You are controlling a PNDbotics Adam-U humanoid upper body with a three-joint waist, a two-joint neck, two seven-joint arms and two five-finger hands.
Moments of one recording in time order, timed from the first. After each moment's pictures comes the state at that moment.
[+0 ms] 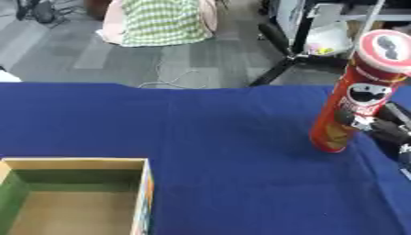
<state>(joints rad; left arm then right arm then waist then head) -0.10 0.34 0.06 -1.98 0.01 0.04 0.07 -0.50 -1.05 -0.14 -1.29 -0.70 -0.13 0.09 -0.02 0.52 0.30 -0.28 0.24</state>
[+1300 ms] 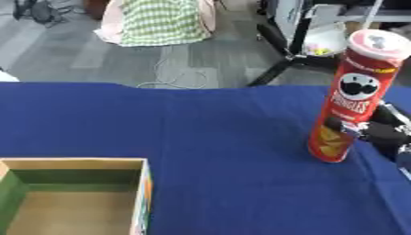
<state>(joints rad) -0.10 0.34 0.06 -1.98 0.01 0.04 0.07 -0.50 -1.05 -0.14 -1.29 -0.80 -0.11 0.12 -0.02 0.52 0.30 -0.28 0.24</state>
